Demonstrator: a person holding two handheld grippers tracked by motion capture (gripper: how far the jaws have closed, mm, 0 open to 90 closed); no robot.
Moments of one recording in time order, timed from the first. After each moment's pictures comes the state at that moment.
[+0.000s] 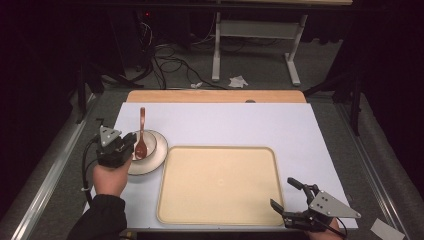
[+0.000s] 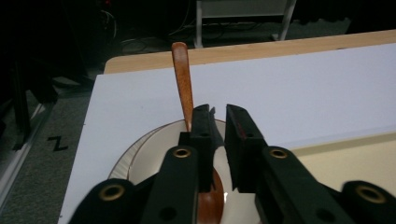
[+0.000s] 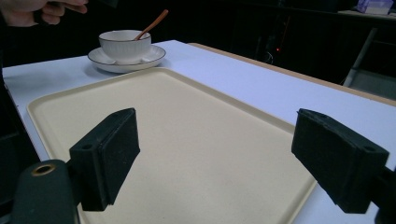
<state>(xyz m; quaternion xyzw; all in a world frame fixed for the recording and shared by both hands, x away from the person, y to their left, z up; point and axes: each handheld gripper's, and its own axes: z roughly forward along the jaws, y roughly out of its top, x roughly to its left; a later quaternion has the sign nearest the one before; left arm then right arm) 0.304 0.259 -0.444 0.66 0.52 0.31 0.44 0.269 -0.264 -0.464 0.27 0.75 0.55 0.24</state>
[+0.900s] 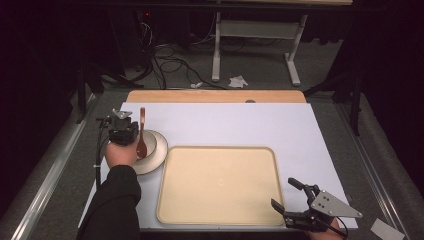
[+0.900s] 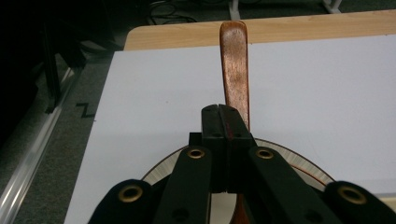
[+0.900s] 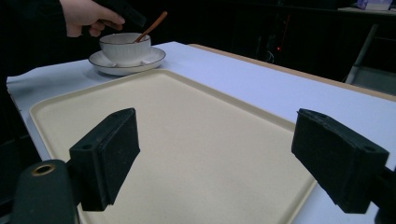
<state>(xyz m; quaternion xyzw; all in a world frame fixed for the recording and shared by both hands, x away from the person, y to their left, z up) 0.423 0.272 -0.444 0.64 0.61 0.32 0.34 0.269 -0.266 -0.464 0.28 0.75 0.55 0.24</state>
